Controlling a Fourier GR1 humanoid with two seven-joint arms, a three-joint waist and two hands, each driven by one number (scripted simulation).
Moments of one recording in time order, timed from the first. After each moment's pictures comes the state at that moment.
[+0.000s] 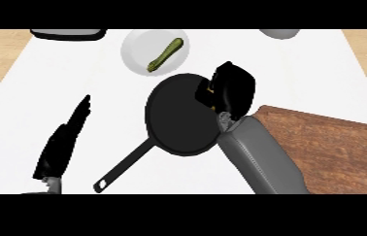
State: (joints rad) left arm 0.03 0.23 -0.05 -1.59 -0.15 0.02 0.14; right arm -0.64 -0.01 0.39 -1.29 1.11 -0.20 1.06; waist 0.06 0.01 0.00
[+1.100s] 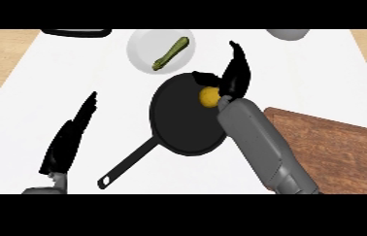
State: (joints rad) left arm 0.00 0.22 -0.06 -1.58 -0.17 0.01 0.15; right arm -0.81 0.00 0.28 -0.81 0.48 -0.91 0.67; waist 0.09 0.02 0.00
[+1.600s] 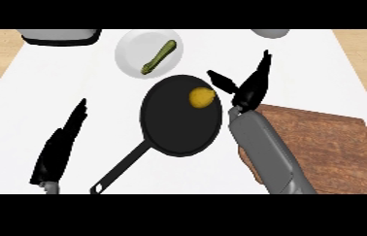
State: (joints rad) left arm 0.06 0.23 -0.03 -1.60 -0.16 0.02 0.14; right arm -0.67 -0.01 0.22 -0.90 0.43 -1.18 0.55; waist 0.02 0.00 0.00
